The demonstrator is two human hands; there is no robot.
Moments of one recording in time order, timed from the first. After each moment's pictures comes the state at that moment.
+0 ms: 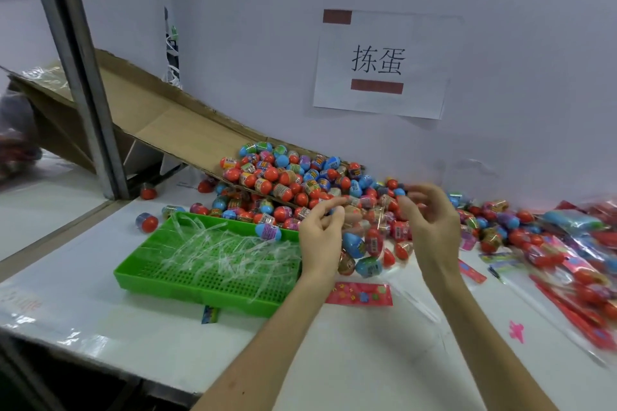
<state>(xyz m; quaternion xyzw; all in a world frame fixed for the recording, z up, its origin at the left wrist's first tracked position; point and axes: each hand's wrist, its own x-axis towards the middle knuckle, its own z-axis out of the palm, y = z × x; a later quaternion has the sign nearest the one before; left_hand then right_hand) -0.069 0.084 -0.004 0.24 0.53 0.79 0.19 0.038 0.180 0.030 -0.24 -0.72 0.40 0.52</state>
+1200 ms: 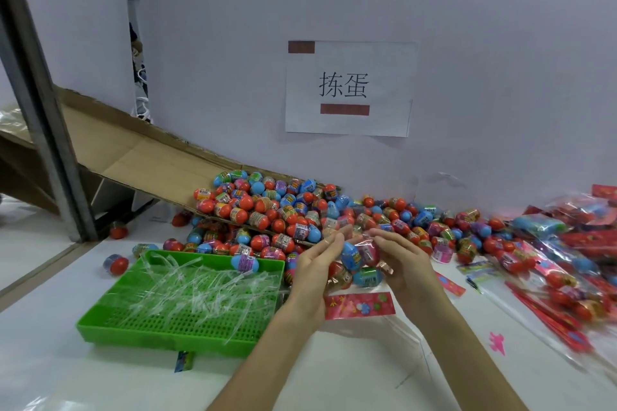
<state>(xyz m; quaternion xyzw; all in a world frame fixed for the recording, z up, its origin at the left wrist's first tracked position) -0.057 0.087 0.000 0.24 0.42 0.77 0.42 0.058 0.193 0.012 -0.26 -0.51 0.72 0.38</state>
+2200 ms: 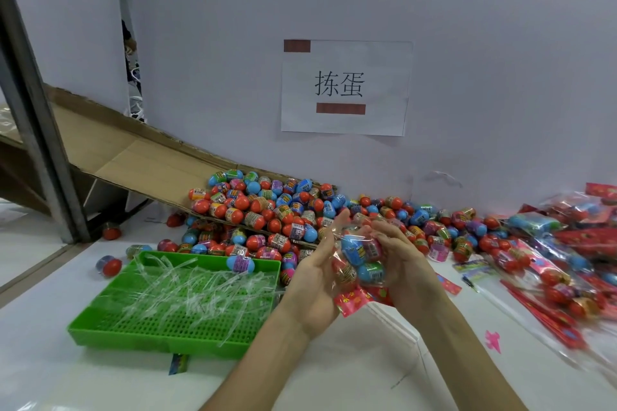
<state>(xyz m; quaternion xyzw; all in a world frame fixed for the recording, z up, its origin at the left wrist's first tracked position) -0.051 0.080 0.007 0.24 0.24 0.75 0.57 0.062 0.186 0.023 -0.19 -0.49 0.78 0.34</state>
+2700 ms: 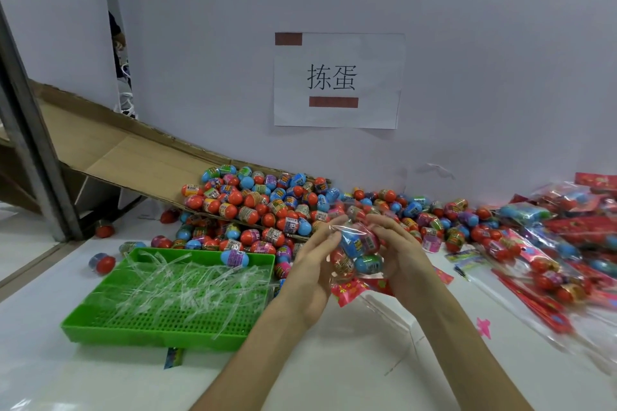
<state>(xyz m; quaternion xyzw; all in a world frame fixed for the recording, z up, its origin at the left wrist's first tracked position) -0.053 0.086 0.001 0.27 0.36 0.75 0.48 0.065 0.192 0.021 -0.22 -0.52 0.74 0.37</state>
